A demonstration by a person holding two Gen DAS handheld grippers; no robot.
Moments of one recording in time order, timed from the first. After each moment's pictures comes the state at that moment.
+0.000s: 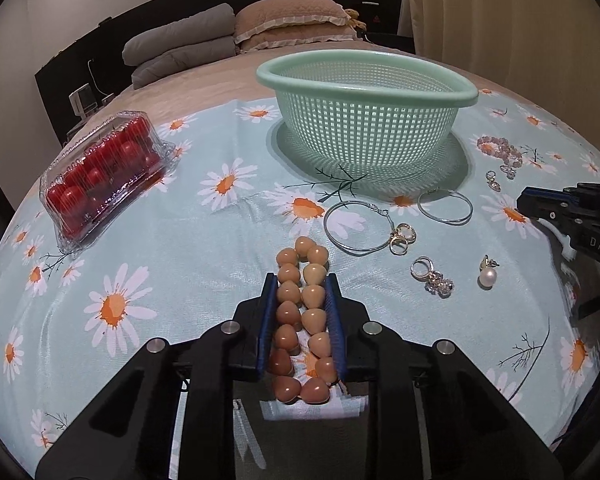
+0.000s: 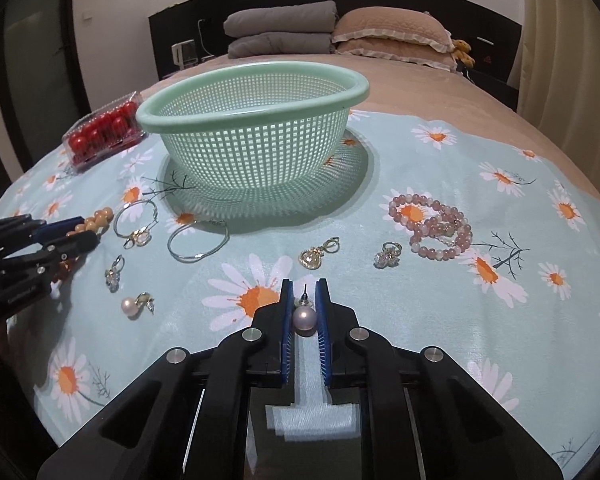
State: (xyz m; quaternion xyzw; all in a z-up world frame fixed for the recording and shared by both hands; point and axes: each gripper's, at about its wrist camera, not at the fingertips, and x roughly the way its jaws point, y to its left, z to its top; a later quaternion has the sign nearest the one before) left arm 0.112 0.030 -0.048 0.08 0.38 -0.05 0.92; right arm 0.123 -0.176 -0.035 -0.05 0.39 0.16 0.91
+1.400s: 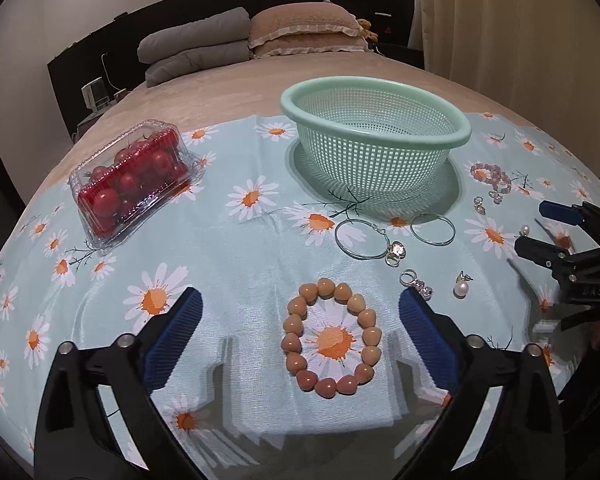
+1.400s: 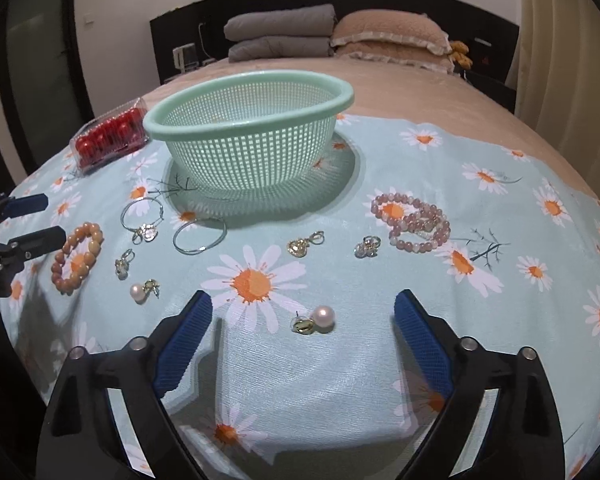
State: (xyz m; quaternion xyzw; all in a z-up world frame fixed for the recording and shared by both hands) left arm 0.092 0.043 -0.018 0.05 0.37 -0.04 0.93; right arm 0.108 -0.189 -0.026 -0.05 0.36 0.16 0.92
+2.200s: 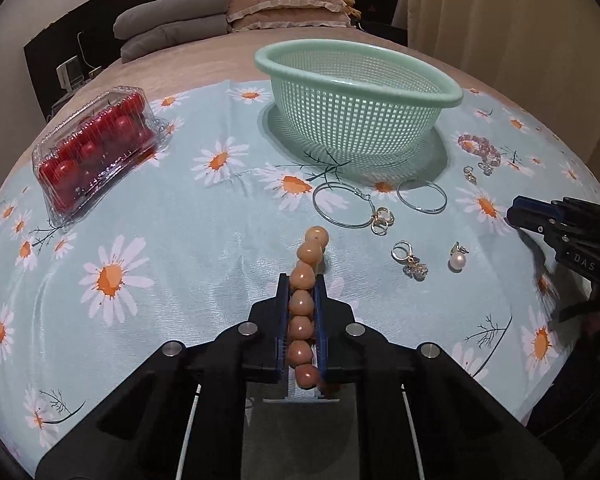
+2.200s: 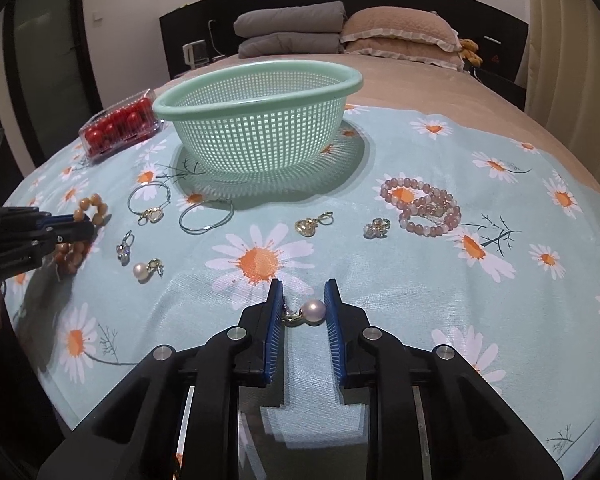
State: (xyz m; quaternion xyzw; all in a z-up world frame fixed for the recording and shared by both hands) left arm 0.106 0.039 -0.039 0.04 0.42 -0.08 0.90; right arm 0.109 -0.193 -0.035 -0.04 0.38 0.18 0.90
